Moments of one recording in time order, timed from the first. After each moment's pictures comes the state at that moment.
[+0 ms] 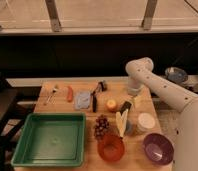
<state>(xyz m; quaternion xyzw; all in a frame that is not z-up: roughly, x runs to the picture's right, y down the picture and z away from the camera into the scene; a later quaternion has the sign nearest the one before) 0.204 0.078 0.868 -0.32 -0.10 -0.23 0.91</state>
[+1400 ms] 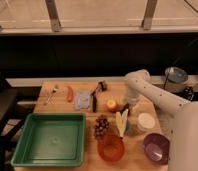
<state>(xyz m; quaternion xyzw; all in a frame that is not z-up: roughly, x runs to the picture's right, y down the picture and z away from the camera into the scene) 0.214 0.135 0.910 -0.35 -0.11 -0.24 0.90</state>
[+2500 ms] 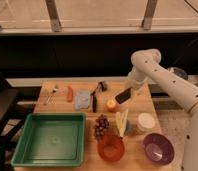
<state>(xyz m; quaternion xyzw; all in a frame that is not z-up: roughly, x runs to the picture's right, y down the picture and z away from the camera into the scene) 0.193 0.023 0.817 -0.28 -0.14 -0.22 0.92</state>
